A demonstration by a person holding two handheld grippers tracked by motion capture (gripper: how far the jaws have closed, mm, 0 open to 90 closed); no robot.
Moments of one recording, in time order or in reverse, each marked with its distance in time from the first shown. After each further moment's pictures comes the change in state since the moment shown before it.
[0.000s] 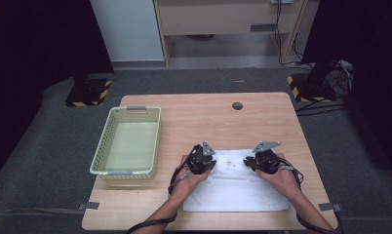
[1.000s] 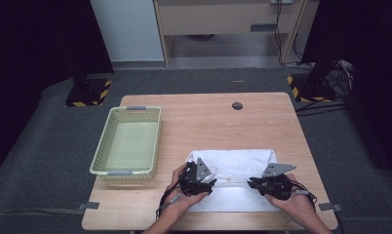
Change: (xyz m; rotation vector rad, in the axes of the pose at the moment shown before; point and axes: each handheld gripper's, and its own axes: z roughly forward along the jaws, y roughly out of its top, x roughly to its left) left arm -0.044 -0.027 -0.057 -0.088 0.044 0.091; right arm 0.053 -0.034 -0.064 -0.050 0.121 -0.048
